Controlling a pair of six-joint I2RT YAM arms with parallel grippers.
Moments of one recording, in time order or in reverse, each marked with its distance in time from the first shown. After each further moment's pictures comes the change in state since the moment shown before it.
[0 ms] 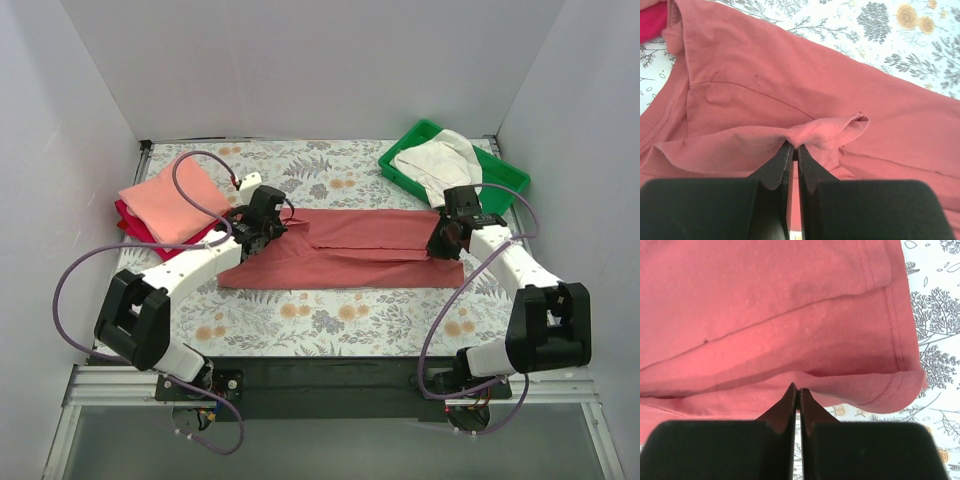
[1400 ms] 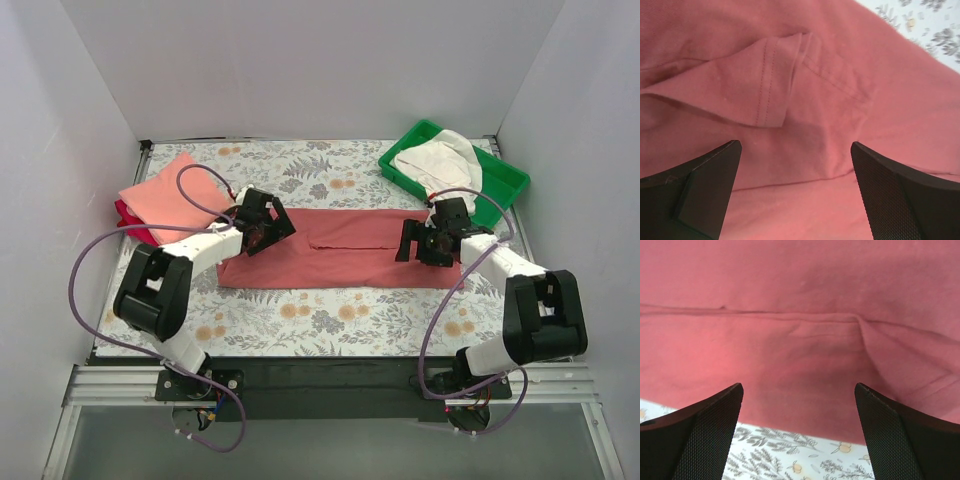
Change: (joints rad) left arm 0.150 0.180 -0.033 0.092 0.305 -0.081; right arm 0.033 0.056 -0.133 0.254 -0.245 -0.295
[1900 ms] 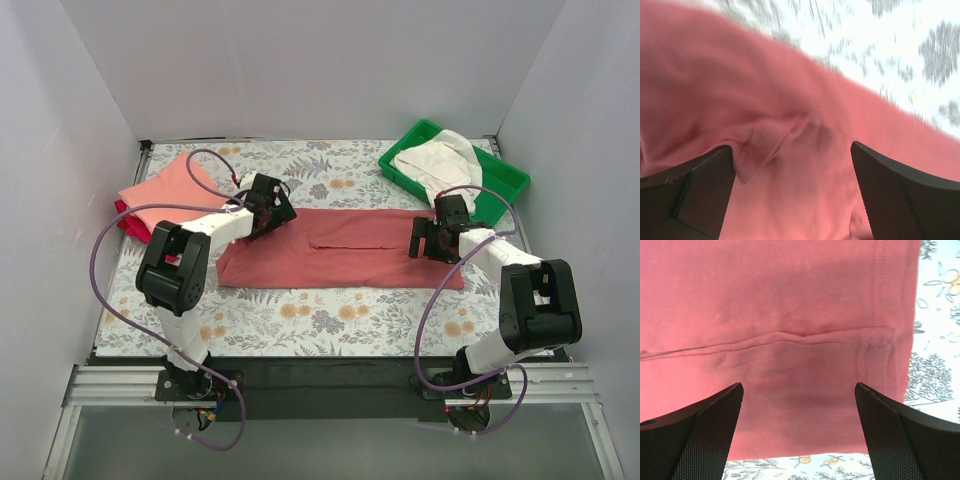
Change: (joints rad) left arm 0.018 0.208 0.190 -0.017 -0.105 0.019; right arm -0.017 0.083 0.044 -0.010 0.272 0.009
